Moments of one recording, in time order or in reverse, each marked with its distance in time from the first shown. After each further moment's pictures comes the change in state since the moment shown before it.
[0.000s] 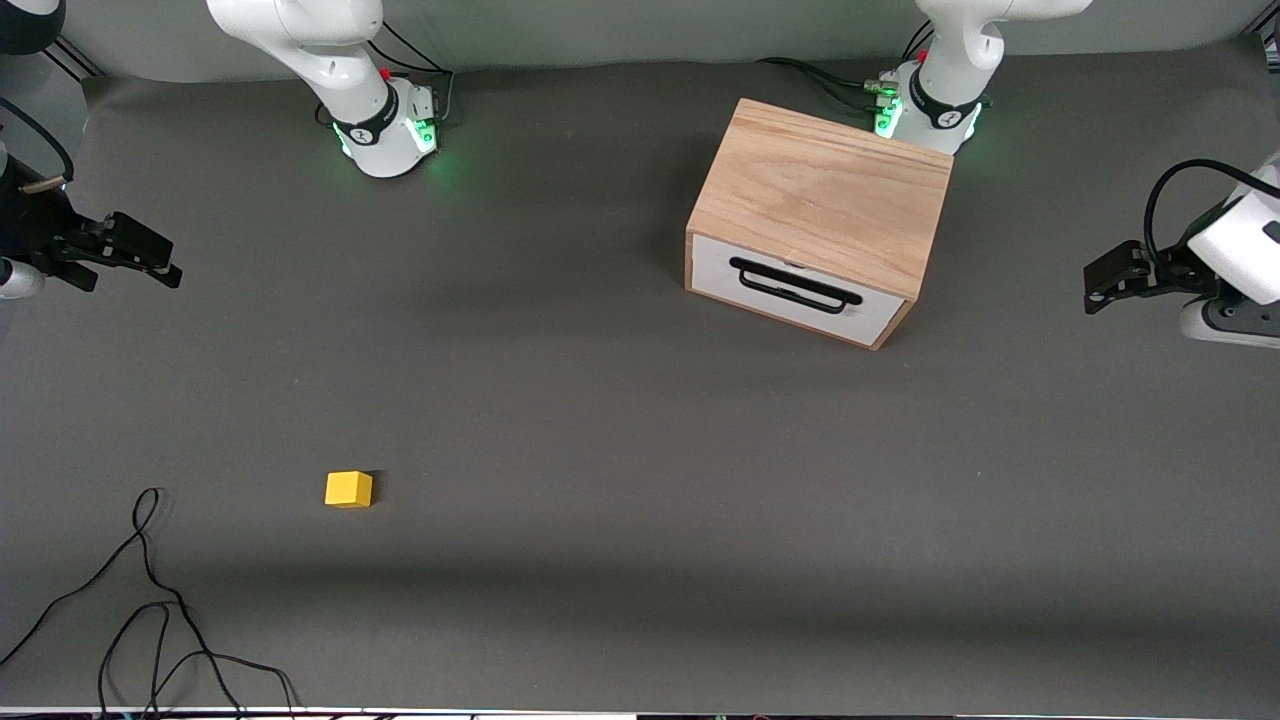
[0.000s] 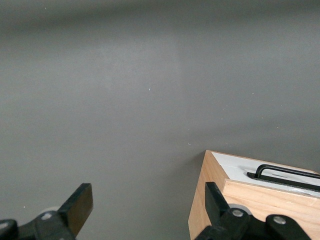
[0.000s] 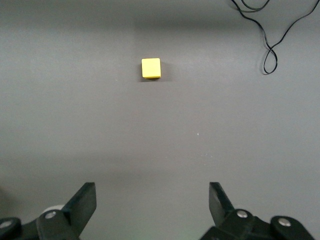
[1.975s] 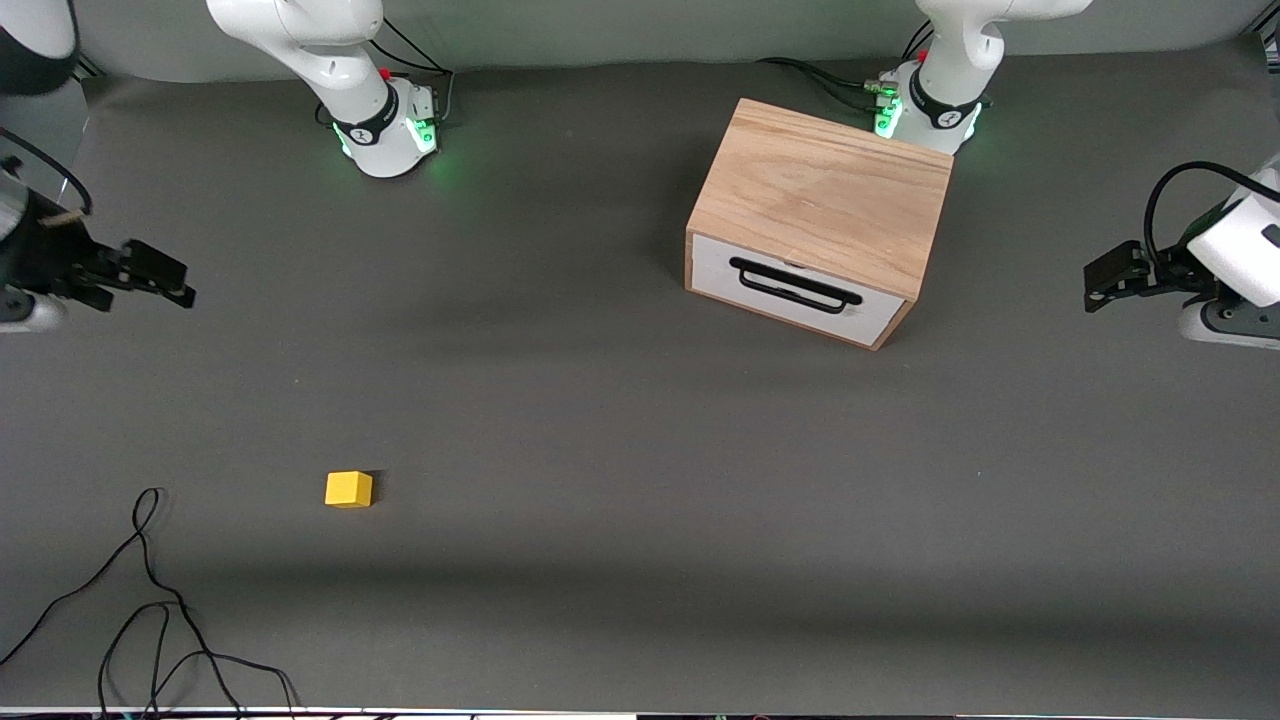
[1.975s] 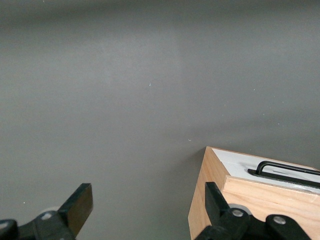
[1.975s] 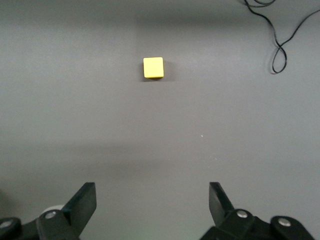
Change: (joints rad) left arm 0.001 0.003 0.004 -0.001 0.000 -0.019 0.000; right arm 0.019 0.087 -0.001 0.038 0.000 0.012 0.020
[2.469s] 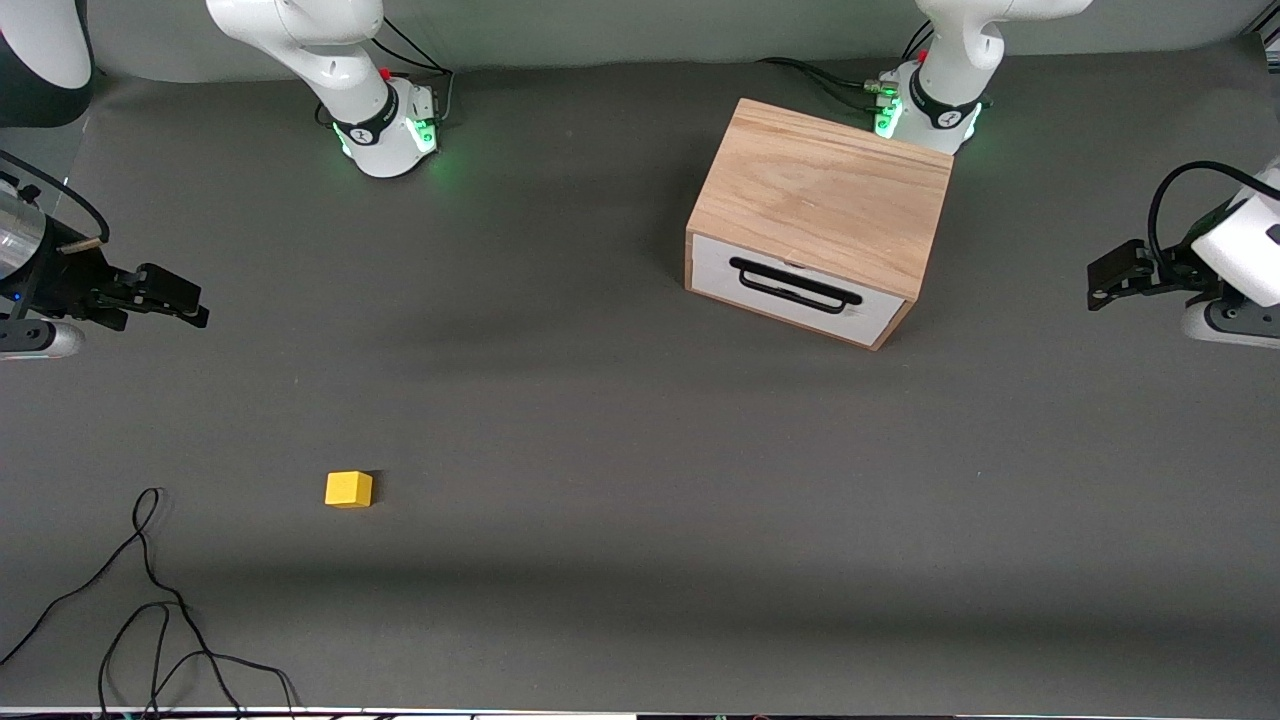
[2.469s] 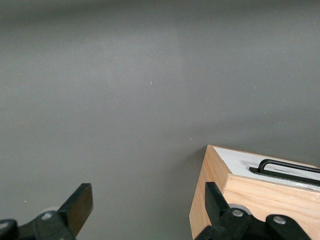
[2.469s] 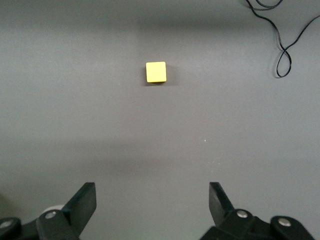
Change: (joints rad) left arm 0.002 0.000 0.005 0.000 0.000 -0.002 0.011; right arm 0.007 0.034 0.000 0.031 0.000 0.004 0.010
